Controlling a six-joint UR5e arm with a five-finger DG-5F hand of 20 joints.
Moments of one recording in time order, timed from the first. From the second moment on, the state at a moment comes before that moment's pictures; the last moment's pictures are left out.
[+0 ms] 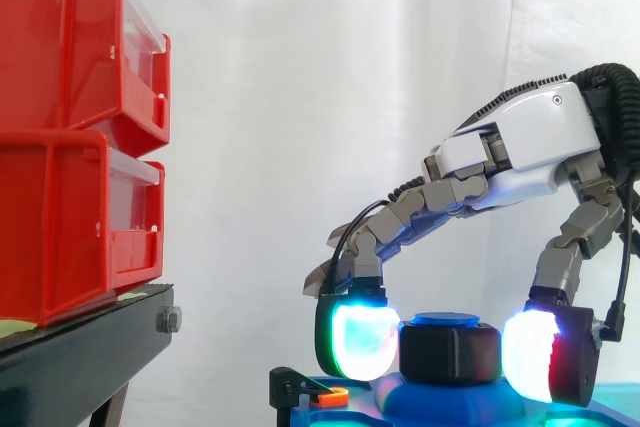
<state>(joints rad) -0.04 -2.31 -0.91 -3.34 -1.80 -1.52</state>
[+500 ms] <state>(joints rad) -0.03 -2.31 -0.84 -3.42 -1.81 -1.52</state>
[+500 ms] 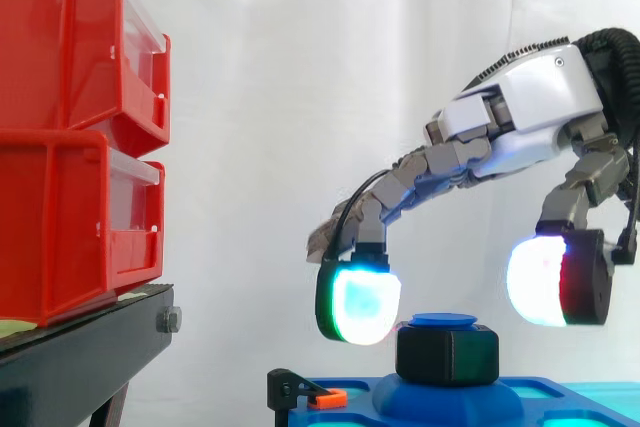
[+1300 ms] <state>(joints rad) 0.02 -2.02 -1.00 -3.55 -1.60 -1.49</state>
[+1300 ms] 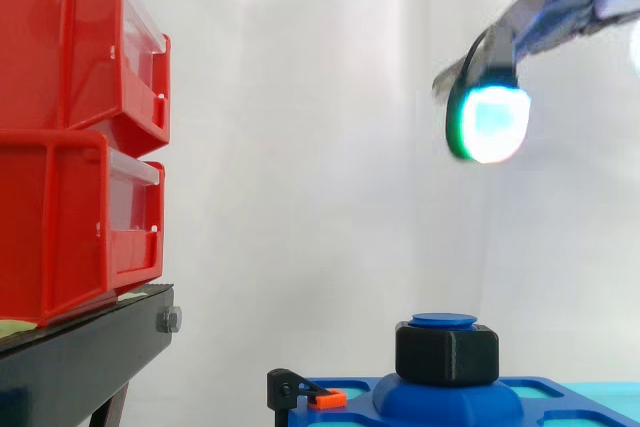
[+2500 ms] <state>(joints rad) 0.11 -1.79 -1.49 -3.19 -1.40 -0.80</state>
